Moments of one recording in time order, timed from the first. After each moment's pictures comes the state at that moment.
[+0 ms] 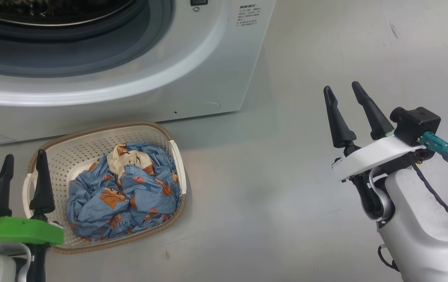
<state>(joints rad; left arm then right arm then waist) -0.19 0.26 -0.10 0.12 -0.46 -0.10 -0.19 -0.44 -0.19 0.38 0.32 0.54 0.12 -0.25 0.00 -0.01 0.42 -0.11</state>
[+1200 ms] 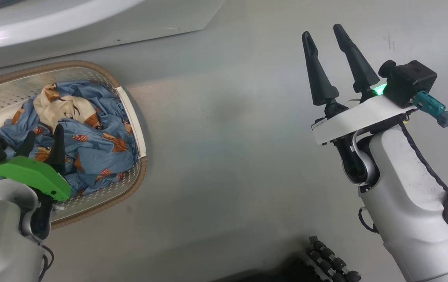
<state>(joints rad) -0.54 0.26 -0.23 0.52 -0.58 -0.12 0.02 -0.60 -0.12 0.39 0.28 0.49 0.12 -0.25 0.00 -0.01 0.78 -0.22</state>
